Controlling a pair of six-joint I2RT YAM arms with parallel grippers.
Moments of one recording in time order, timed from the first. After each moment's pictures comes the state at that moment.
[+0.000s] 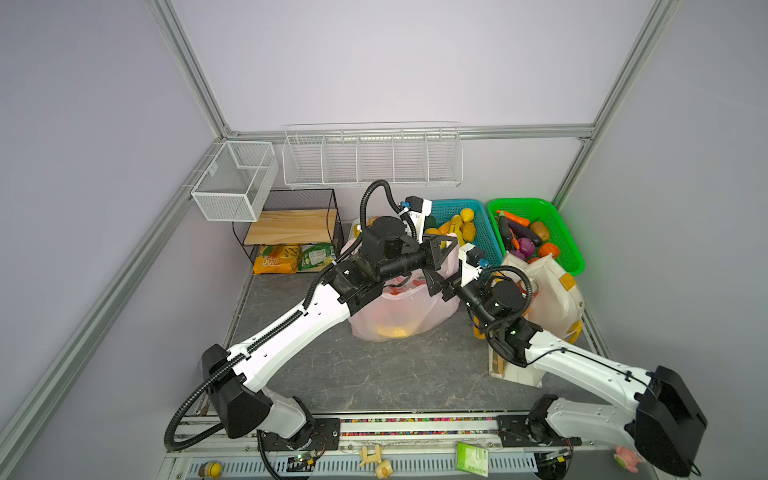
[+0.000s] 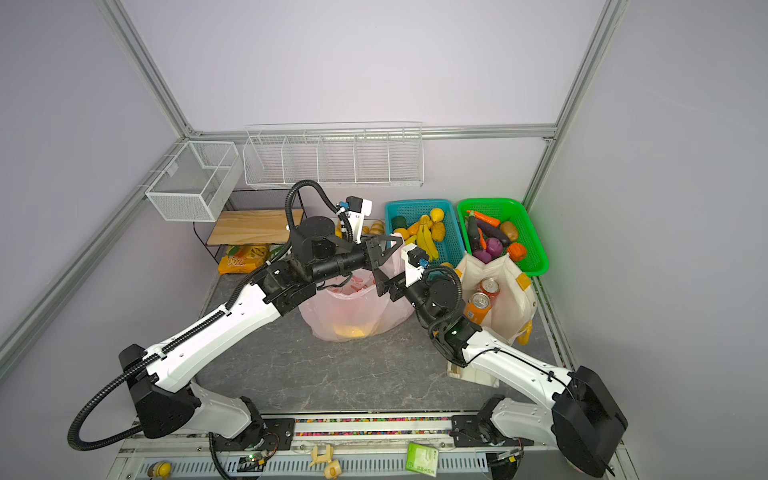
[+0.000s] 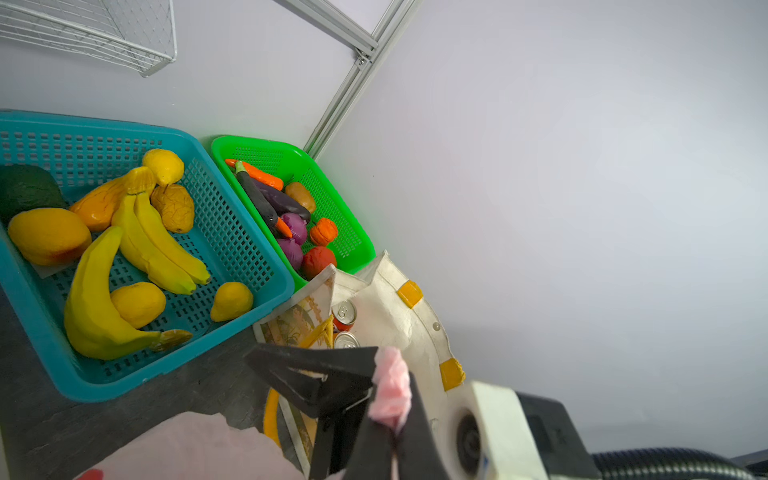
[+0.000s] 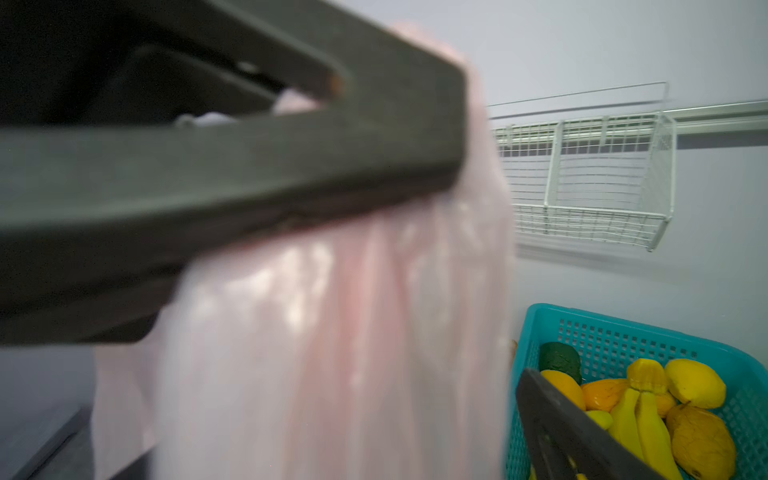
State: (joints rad) left arm -0.88 1.46 1.50 -0.16 0.24 -0.68; right arm 0.77 1.21 0.70 0.68 0.16 0.10
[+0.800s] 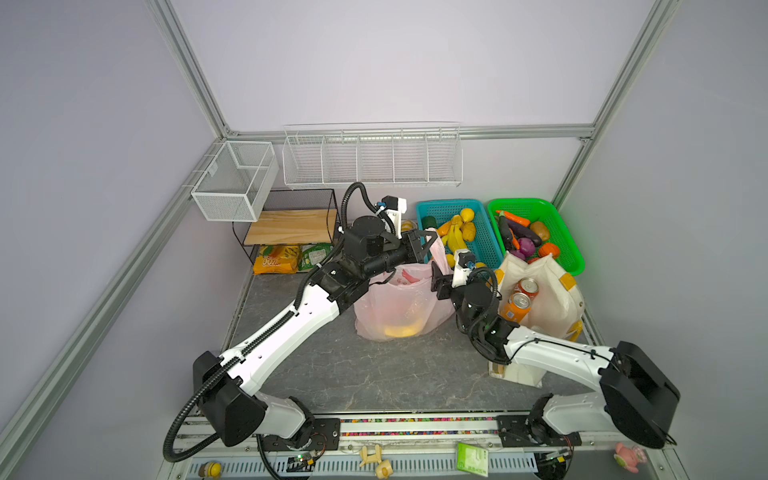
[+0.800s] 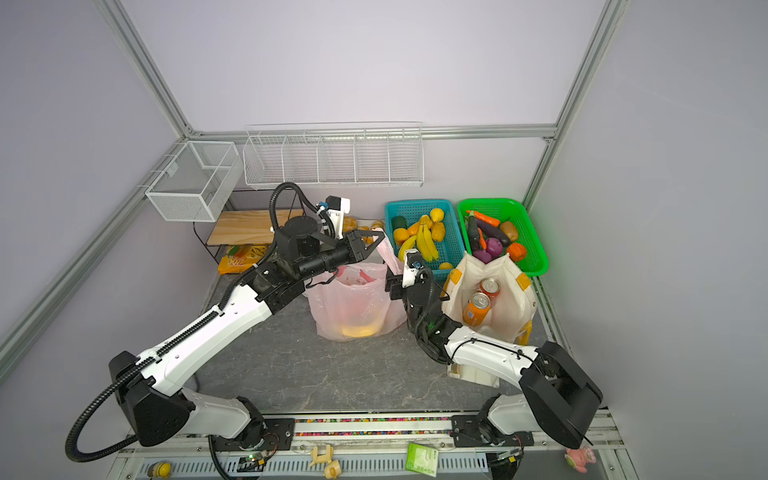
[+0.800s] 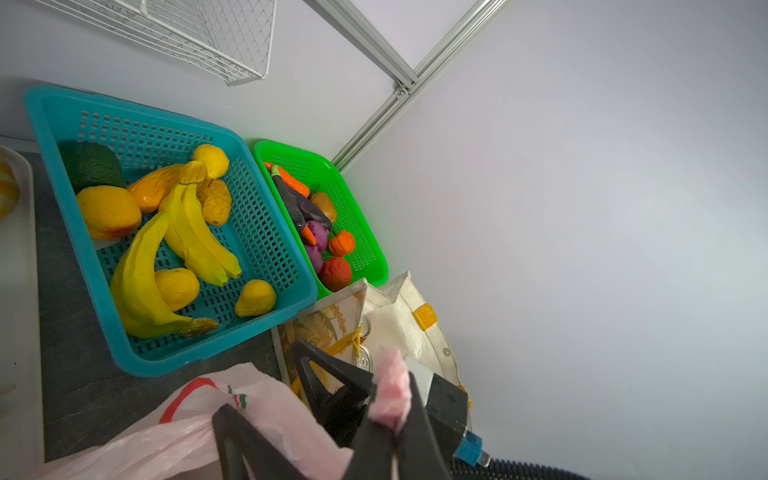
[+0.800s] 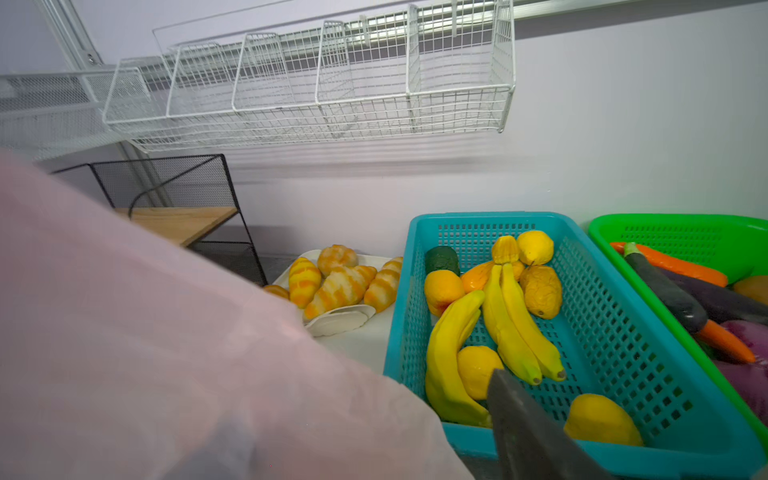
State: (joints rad) left arm -0.77 1.41 1.39 -0.10 0.28 -0.78; right arm 0.81 1.35 0.69 0.62 0.54 0.14
